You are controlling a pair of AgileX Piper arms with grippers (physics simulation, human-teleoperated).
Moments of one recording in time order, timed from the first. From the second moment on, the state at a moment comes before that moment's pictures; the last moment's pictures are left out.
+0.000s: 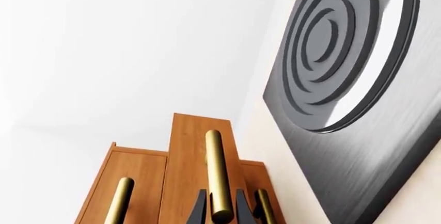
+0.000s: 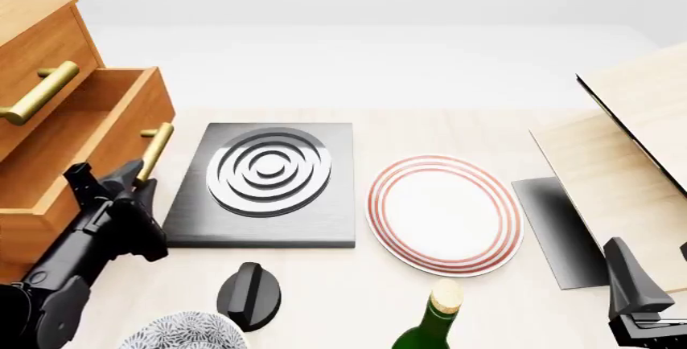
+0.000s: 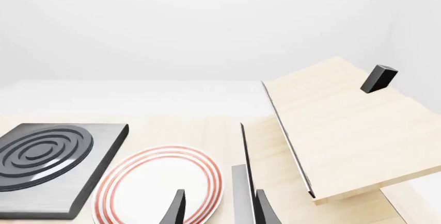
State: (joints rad) left arm -0.03 1.52 -0.22 -1.12 1.33; right arm 0.00 0.00 0.00 0.01 -0.01
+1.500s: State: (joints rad) left arm -0.24 1.37 -0.27 -0.96 1.29; right arm 0.00 0.00 0.00 0.01 -0.01
